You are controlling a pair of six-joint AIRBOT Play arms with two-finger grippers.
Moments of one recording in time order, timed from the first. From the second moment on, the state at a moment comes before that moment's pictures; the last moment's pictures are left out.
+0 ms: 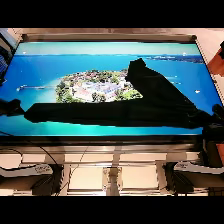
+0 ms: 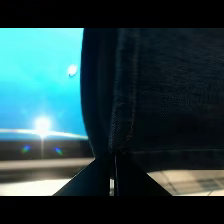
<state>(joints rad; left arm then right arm) 0.67 -1.43 1.32 1.30 -1.56 -1.05 -0.86 -1.42 1.29 -1.41 1.61 1.33</state>
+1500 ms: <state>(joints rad) 0.38 -1.28 1.41 0.91 -1.36 -1.02 -0.72 -1.39 1.42 -1.15 1.45 1.29</state>
